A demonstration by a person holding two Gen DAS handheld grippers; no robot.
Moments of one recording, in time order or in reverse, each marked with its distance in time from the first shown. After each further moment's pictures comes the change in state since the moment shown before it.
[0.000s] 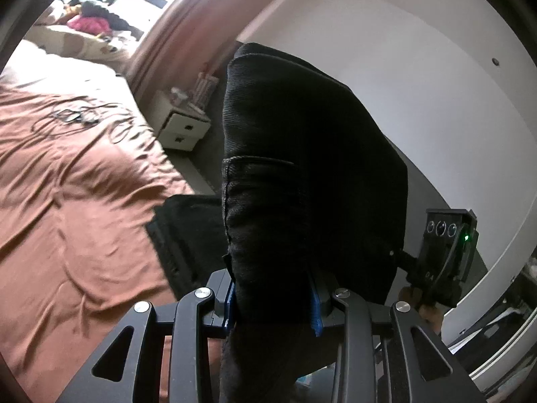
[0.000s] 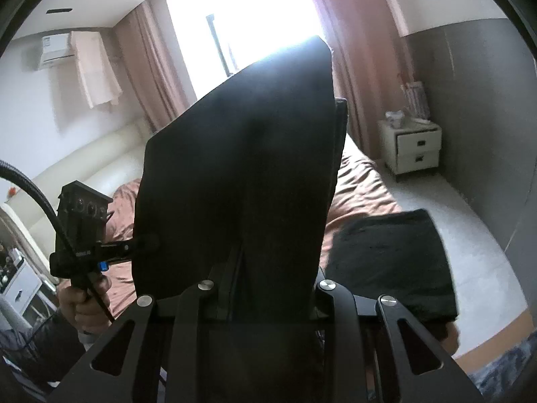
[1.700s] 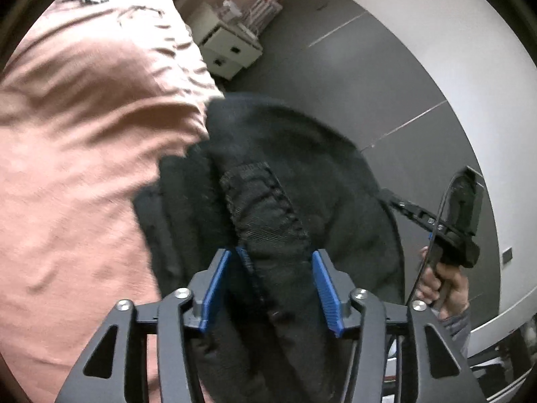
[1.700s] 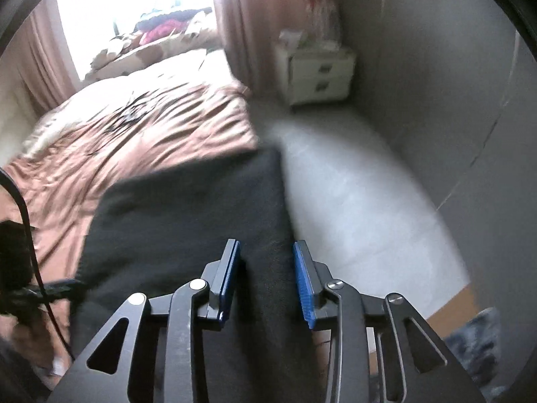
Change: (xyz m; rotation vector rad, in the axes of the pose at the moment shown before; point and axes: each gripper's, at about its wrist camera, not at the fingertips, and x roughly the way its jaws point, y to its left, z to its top) left arm 0.255 0.178 0.006 -0.239 0.227 0.073; right arm 0.095 0.053 -0.027 0.084 0.308 -0.457
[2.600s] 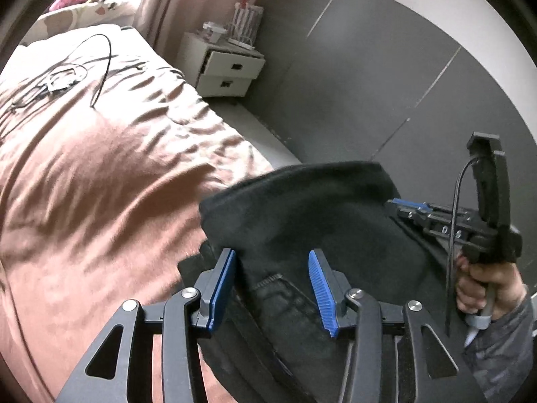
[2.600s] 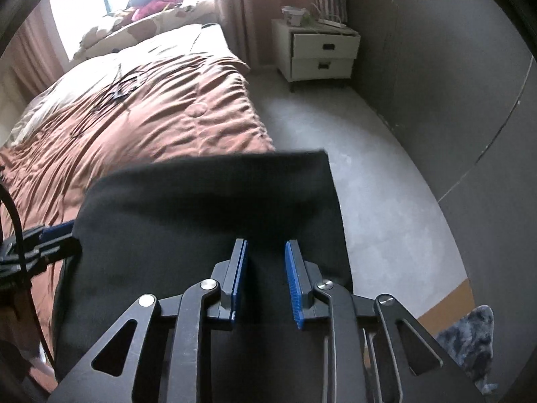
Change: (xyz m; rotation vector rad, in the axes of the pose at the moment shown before) left arm 0.050 -0.029 0.063 0.269 0.020 0.263; right arm -0.058 0.071 -0.036 0.012 0.133 -0.007
